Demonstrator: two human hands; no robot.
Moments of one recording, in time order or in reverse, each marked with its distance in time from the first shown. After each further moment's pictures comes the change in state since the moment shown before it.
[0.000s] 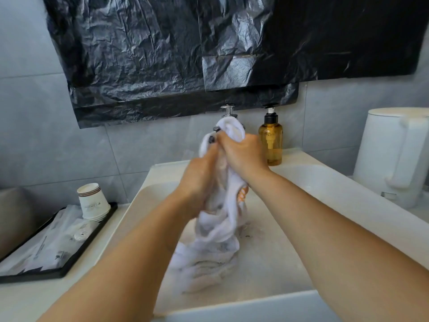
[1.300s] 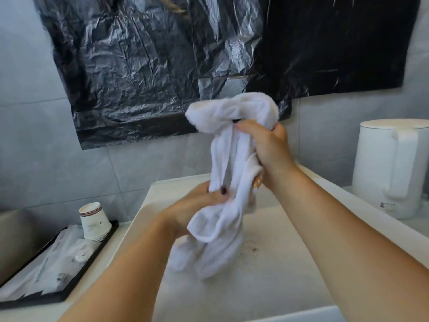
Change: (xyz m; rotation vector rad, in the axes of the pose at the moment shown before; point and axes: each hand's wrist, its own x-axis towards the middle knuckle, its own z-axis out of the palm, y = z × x) left_hand -0.009 0.008 -0.024 0.234 -0.652 0.091; right_hand -0.009 -0.033 -0.051 0.717 0.004 -0.113
